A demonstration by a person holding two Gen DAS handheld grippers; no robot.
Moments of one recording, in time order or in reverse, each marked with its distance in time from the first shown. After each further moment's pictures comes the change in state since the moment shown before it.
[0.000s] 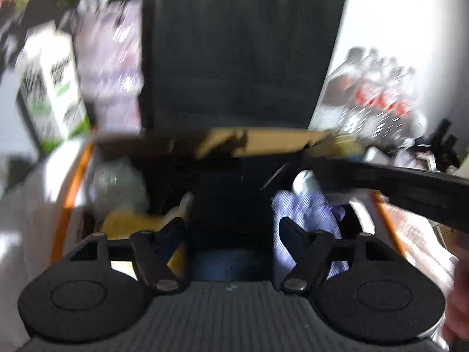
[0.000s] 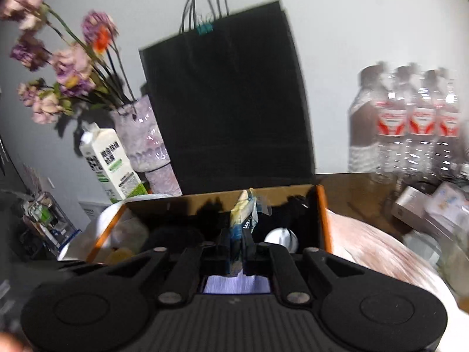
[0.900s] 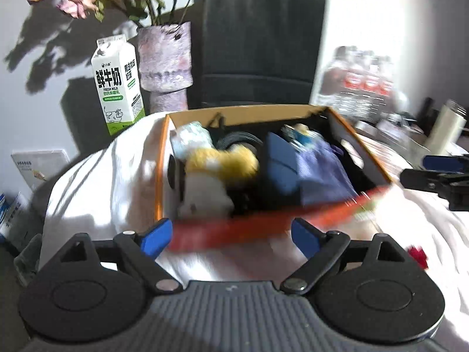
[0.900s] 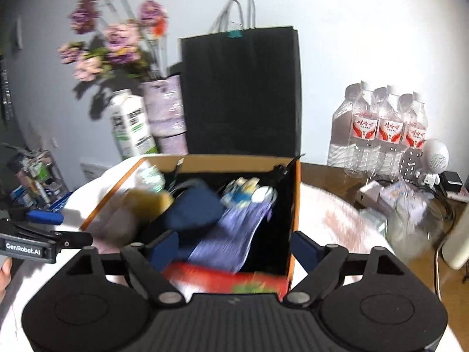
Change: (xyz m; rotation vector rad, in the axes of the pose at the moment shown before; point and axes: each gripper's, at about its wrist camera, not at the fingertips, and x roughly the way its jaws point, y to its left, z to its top) left arm -0.143 0.033 -0.094 0.051 -0.029 0.043; right arm -0.129 0.016 -0.073 -0.156 -0.005 -0.050
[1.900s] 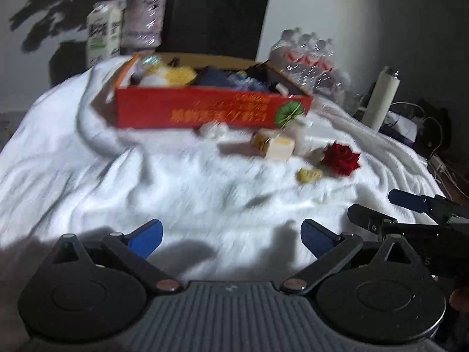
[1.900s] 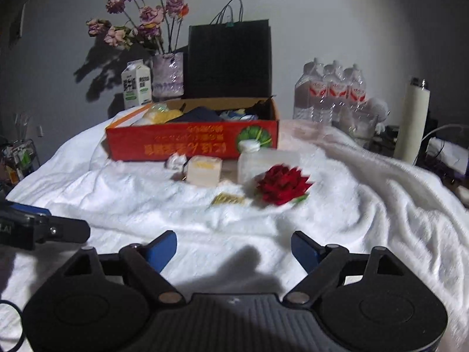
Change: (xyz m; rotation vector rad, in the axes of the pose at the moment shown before) left arm -0.039 -0.057 -0.158 -0.048 -0.075 -0.141; right arm -0.086 0.055 -0.209 -0.011 -0.121 -0.180
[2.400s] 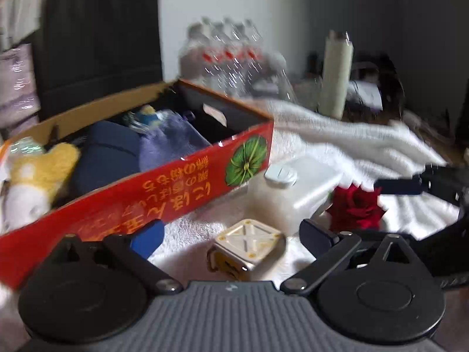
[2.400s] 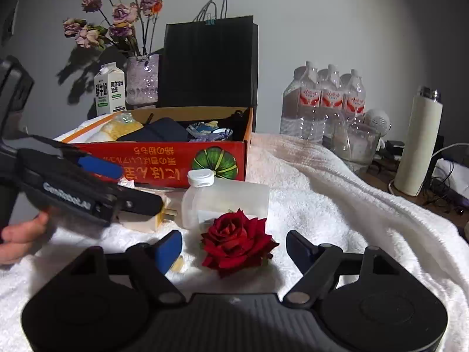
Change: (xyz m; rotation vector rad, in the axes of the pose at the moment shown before) left arm 0.157 -0.024 0.088 0.378 0.026 -0.232; right arm 0.085 -0.044 0.037 -0.014 0.001 -0.008
